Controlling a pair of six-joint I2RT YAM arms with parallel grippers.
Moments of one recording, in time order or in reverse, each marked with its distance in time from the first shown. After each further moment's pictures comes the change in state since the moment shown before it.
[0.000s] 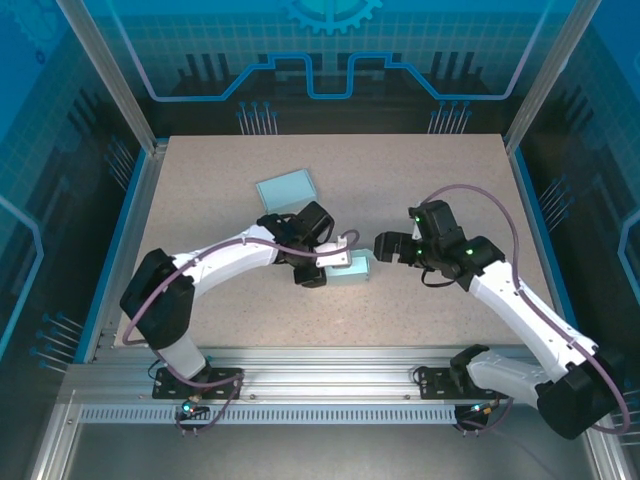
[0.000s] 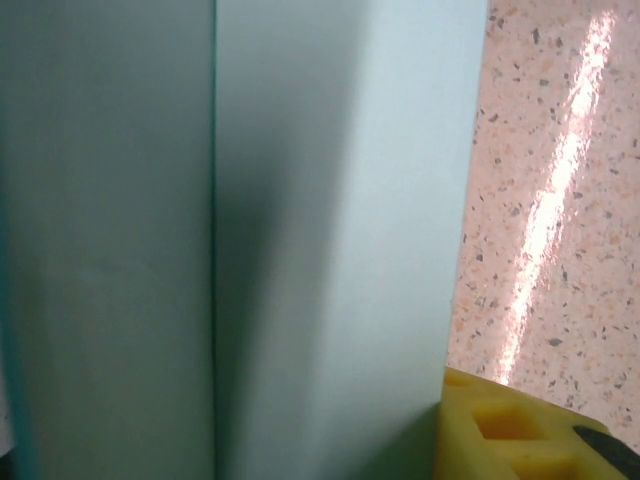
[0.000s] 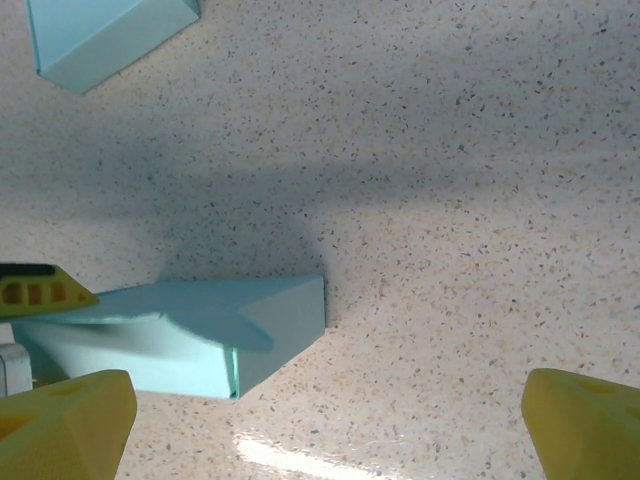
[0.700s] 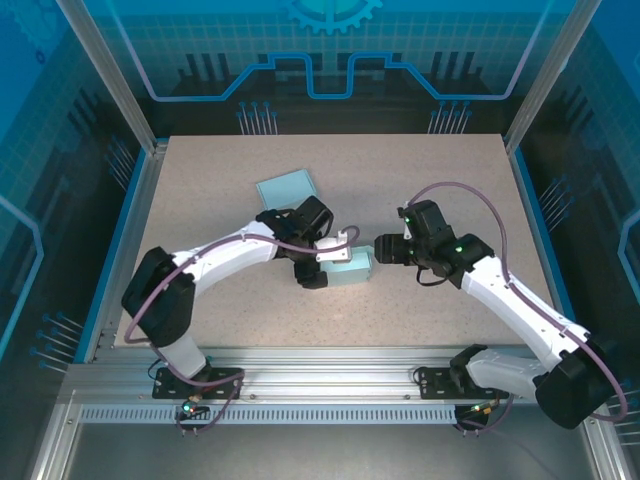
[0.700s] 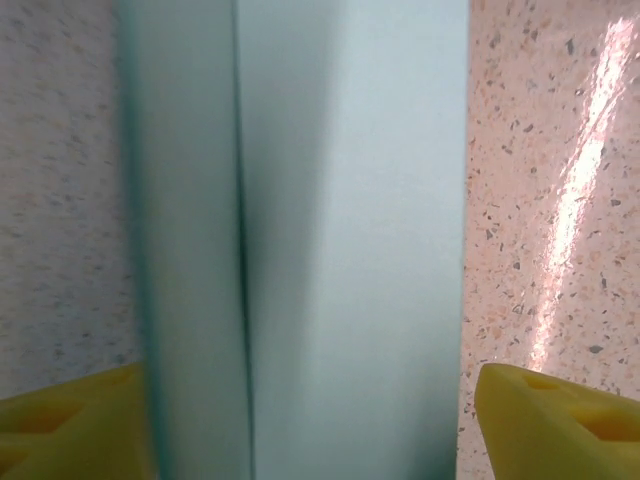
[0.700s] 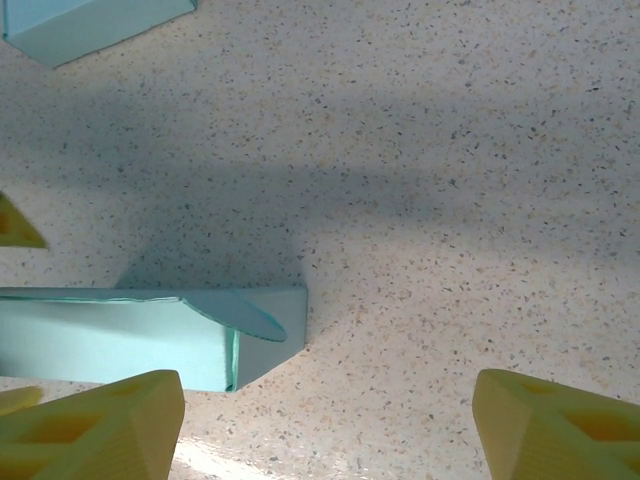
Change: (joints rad) left arm 0.017 -0.031 0.006 0.028 -0.003 0.045; right arm 0.037 0.047 0.000 0.046 0.071 -0.101
